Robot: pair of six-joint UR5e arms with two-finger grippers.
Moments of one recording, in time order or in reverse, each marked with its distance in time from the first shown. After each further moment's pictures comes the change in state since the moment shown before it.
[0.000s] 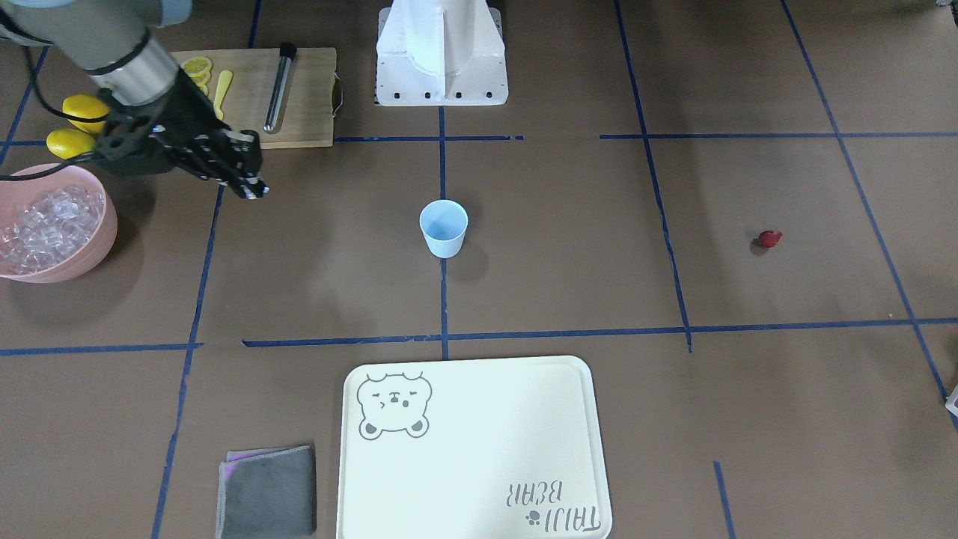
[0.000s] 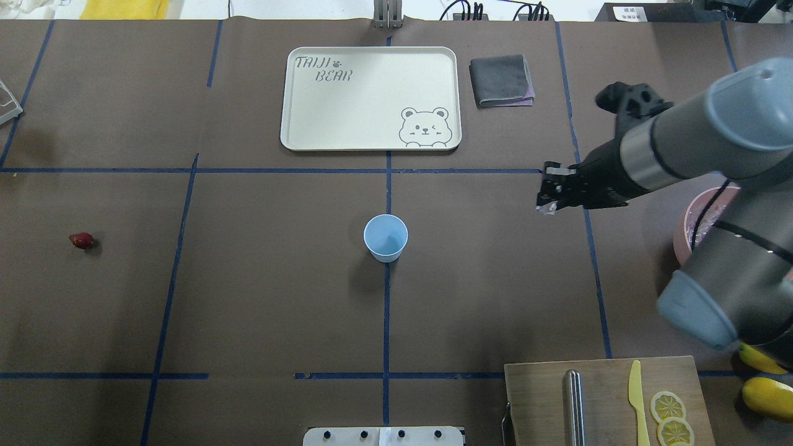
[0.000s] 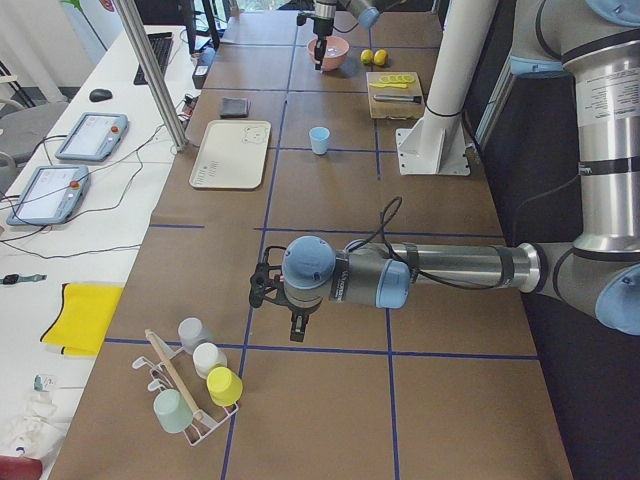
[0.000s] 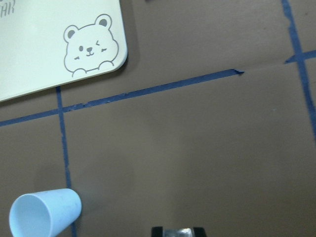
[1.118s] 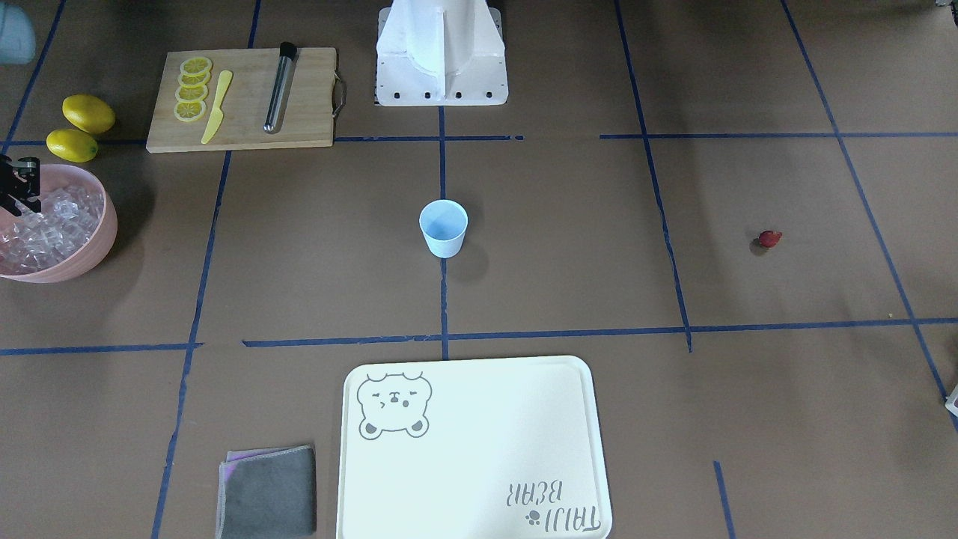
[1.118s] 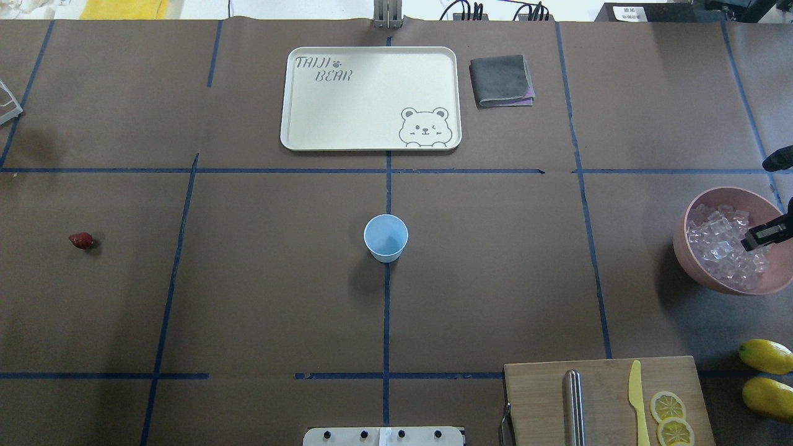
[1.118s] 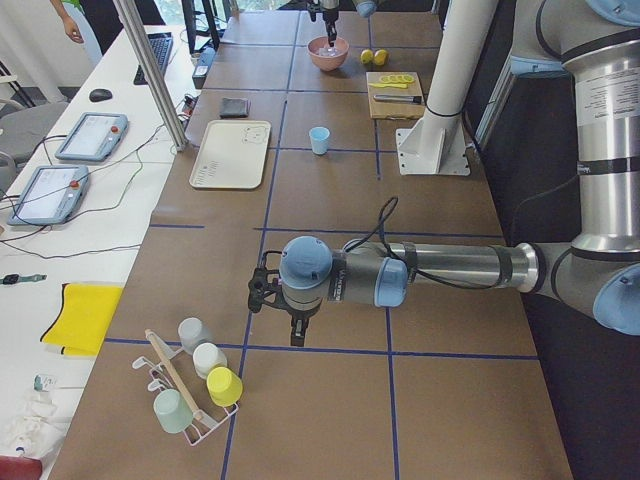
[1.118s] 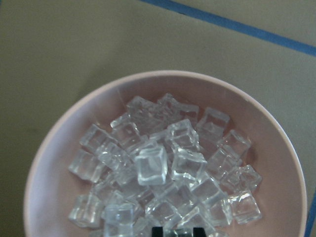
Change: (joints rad) left arm -0.001 -0.008 0.002 0.041 0.039 0.000; right arm 0.343 -0.518 -0.074 0.009 0.130 -1.012
